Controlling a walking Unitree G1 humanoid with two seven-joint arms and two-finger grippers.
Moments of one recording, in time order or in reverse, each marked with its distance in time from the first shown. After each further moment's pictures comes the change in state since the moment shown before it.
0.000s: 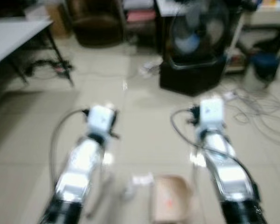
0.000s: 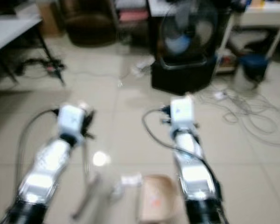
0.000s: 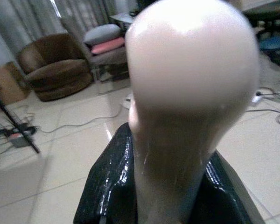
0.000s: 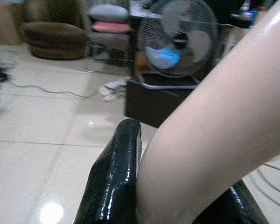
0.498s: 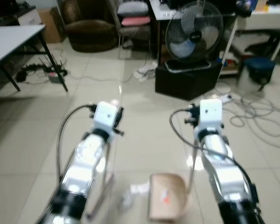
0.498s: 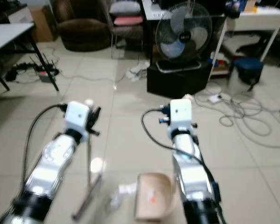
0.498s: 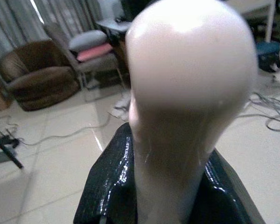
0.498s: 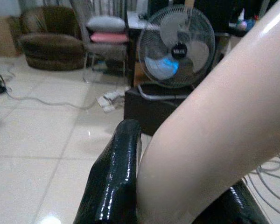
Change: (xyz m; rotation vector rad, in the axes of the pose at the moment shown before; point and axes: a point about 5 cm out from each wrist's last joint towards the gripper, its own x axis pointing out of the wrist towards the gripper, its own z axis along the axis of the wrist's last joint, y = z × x) left arm 0.013 -0.001 0.001 0.009 0.008 -0.018; right arm 0.001 0.009 -0.001 0.017 -0.027 0.027
